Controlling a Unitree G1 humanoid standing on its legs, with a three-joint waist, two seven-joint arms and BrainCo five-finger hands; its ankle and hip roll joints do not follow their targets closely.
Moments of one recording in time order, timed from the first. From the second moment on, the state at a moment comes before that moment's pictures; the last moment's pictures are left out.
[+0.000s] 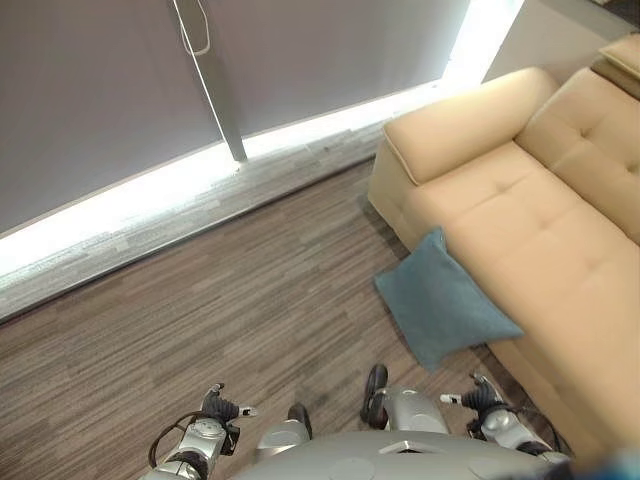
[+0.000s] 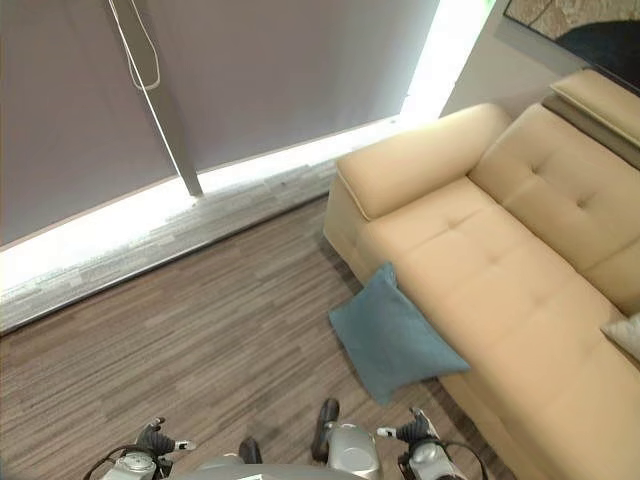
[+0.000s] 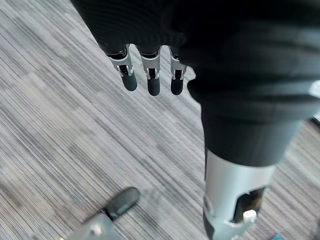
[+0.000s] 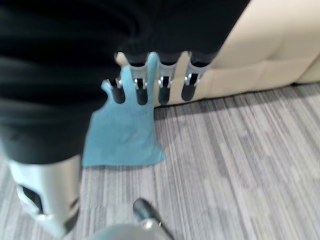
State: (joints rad) left arm 0.02 0.29 -0.15 1.20 0.01 -0.04 0.20; right arm 0.00 -0.24 0.24 1.17 -0.15 0.01 -0.24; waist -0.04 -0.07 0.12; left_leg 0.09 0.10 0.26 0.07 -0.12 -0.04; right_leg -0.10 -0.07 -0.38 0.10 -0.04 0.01
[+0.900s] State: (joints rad) left arm 0.02 0.27 -0.18 1.23 0.01 -0.03 0.19; right arm -0.07 -0.26 0.24 1.15 -0.16 0.01 -0.25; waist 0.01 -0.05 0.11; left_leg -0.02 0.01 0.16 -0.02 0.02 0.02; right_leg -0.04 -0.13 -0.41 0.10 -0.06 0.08
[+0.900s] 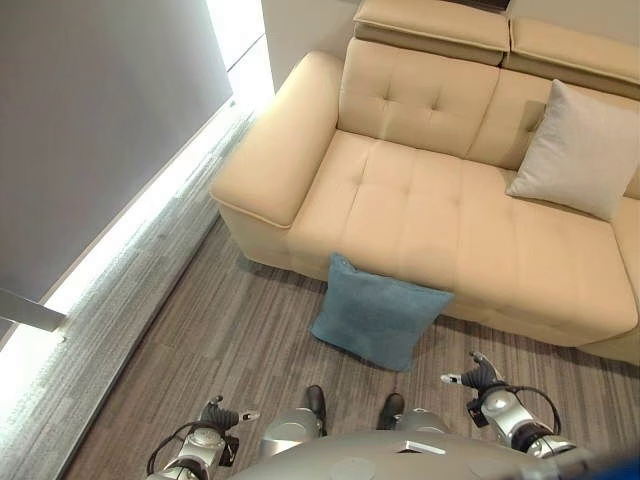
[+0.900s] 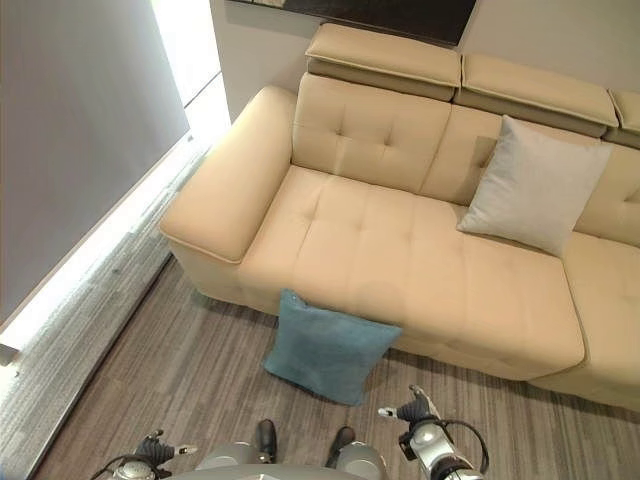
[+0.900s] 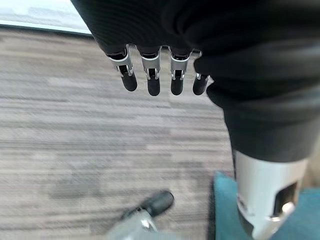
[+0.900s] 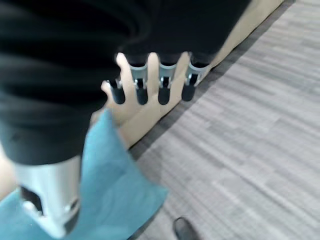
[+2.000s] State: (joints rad) left arm -0.39 0.28 -0.25 0.81 -0.19 -0.11 0.30; right arm -0.39 -0.29 0.12 0.84 0.03 -0.02 -0.45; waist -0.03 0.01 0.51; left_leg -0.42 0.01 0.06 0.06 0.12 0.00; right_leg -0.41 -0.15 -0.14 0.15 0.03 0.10
